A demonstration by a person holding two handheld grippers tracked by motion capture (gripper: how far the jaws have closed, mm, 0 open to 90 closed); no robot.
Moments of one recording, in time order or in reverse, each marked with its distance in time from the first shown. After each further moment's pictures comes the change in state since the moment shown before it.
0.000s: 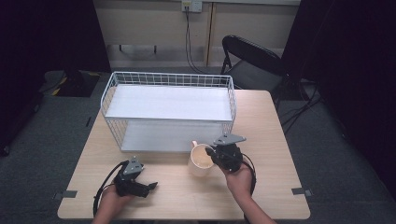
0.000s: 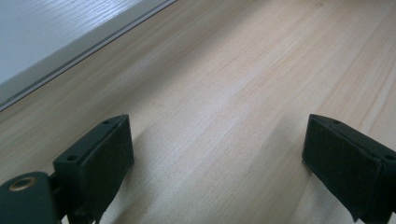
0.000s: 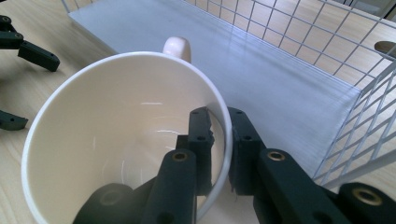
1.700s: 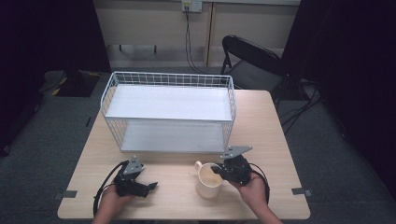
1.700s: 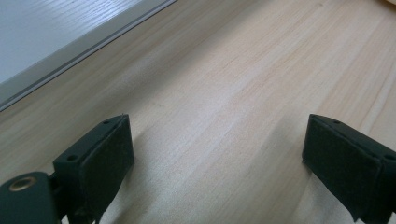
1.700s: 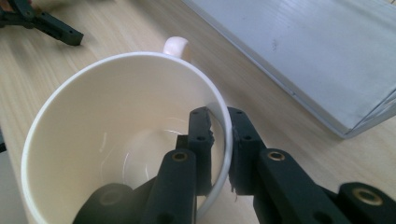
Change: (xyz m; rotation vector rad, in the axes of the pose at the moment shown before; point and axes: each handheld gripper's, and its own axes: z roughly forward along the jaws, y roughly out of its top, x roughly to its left) left arm 0.000 0.000 0.000 -0.001 0.001 0.000; right arm -0.005 -0.036 -0.018 0.139 0.191 -0.071
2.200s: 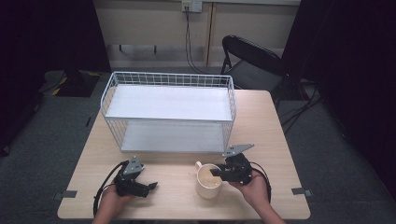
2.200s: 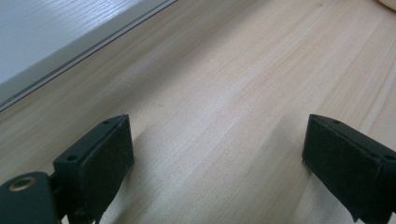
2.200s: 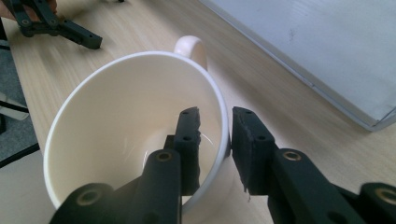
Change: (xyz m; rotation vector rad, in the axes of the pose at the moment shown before) left arm 0.000 0.000 0.000 -0.001 0.000 0.000; right arm -0.006 -0.002 0.000 0.012 0.089 0.064
